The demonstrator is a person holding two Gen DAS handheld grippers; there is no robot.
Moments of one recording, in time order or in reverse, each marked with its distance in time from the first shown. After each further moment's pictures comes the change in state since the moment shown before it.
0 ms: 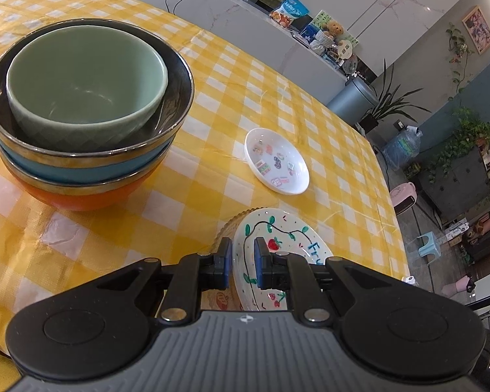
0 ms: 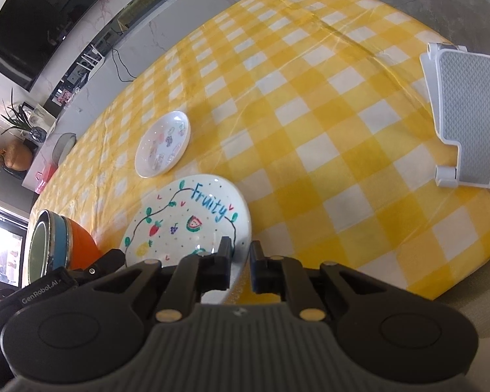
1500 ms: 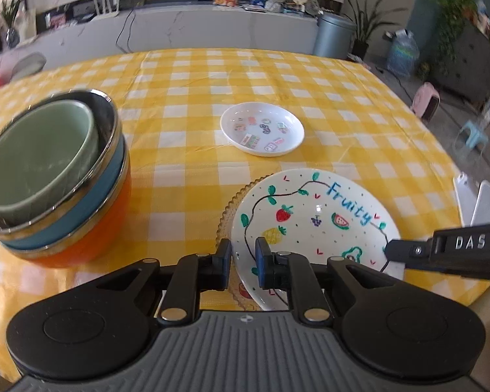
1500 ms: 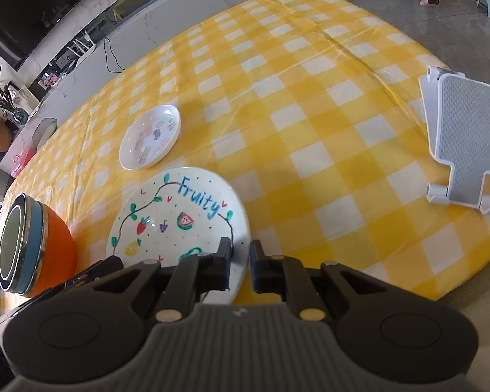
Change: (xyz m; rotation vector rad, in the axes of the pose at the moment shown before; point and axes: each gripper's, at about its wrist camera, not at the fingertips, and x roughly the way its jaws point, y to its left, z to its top) left arm 0.010 -0.050 -0.021 0.504 0.049 0.207; right arm 0.007 0.013 -0.002 -0.085 -0.023 -0.102
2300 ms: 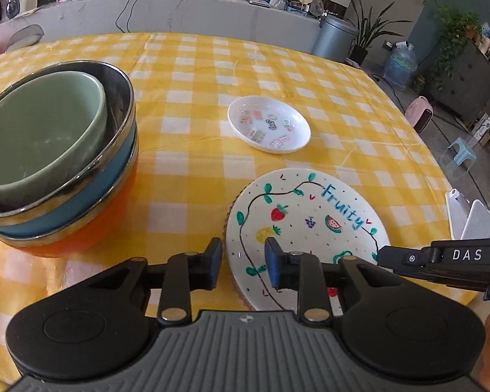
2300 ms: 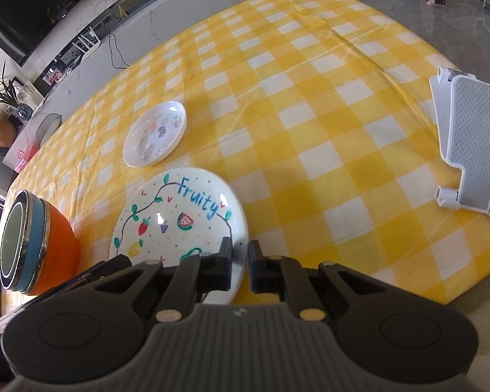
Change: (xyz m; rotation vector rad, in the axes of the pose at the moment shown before) left arm 0.006 0.029 0.001 -0.107 0.026 -0.095; right arm 0.008 0.002 0.003 -0.017 0.016 0.020
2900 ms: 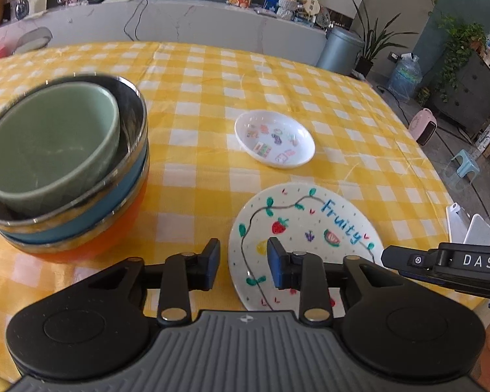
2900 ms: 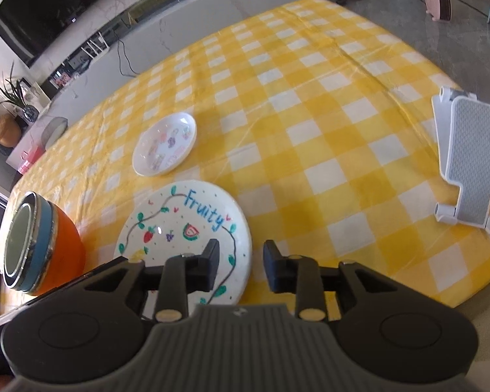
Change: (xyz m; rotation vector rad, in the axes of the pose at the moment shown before) left arm -0.011 -0.001 0.006 -0.025 -0.050 0.016; right arm -0.012 0.005 -0.001 -0.034 -0.069 0.015
